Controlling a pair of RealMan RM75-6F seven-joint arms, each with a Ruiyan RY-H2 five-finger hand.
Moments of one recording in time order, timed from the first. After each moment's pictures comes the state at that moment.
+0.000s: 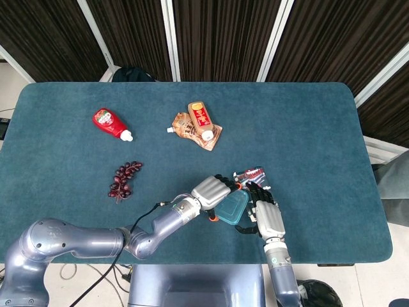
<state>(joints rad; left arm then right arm) -1.31 -1.77 -0.15 -1.35 0.78 0.65 0.41 0.36 -1.74 0.20 -1.86 -0.98 1.34 -0.48</state>
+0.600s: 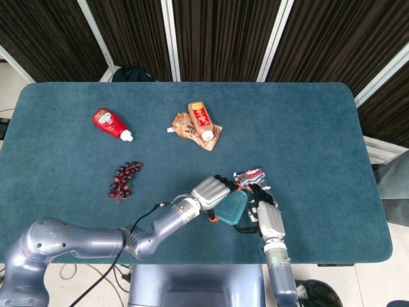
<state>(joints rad) -1.31 -1.77 -0.15 -1.35 0.77 0.65 0.41 0.34 -1.76 0.22 -1.86 -0.93 1.35 -0.42</state>
